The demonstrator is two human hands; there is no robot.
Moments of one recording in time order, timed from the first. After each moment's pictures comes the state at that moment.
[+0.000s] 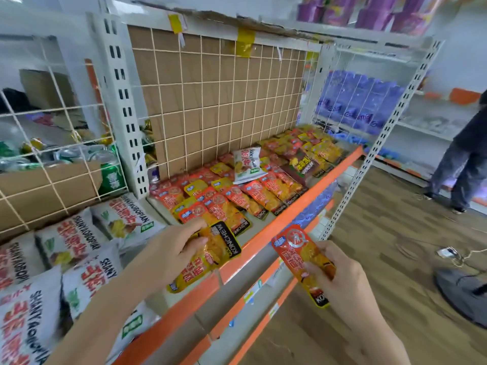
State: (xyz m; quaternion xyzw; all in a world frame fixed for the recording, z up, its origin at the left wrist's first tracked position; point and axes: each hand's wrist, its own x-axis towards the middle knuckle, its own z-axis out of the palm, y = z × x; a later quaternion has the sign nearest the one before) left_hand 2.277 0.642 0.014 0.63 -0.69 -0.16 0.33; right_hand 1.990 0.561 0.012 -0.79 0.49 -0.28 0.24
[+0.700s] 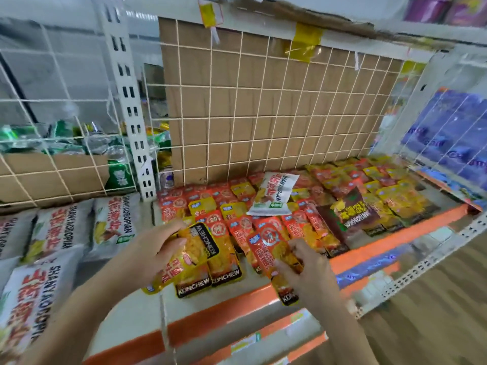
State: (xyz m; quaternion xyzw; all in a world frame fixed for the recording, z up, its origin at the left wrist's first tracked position) left_hand 2.267 0.565 0.011 0.79 -0.50 -0.11 0.34; right_hand 2.063 0.369 -0.003 -0.89 0.31 -0.18 0.29
